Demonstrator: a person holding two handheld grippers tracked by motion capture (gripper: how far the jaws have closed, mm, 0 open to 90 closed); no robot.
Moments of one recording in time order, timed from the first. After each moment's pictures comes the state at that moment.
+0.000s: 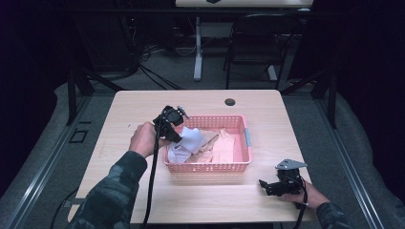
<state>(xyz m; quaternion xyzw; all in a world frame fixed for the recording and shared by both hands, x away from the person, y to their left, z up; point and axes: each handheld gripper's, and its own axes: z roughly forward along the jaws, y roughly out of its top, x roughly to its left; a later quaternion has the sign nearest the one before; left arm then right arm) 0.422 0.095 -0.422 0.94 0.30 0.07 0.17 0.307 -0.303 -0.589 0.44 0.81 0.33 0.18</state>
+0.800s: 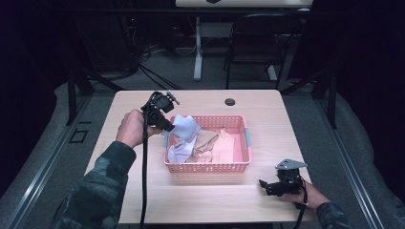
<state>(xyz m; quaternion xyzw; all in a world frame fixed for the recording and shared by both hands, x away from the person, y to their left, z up) 0.422 0.118 -0.372 0.93 0.31 0.09 0.19 0.307 -0.303 -0.589 0.44 0.81 0.34 0.18</state>
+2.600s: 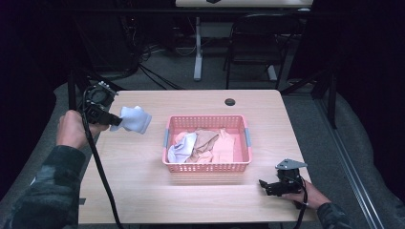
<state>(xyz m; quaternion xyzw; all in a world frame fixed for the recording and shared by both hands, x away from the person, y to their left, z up) 0.403 0.255 -0.347 0.87 0.44 0.14 0.19 0.307 -0.303 -0.590 0.44 0.81 0.34 0.18</state>
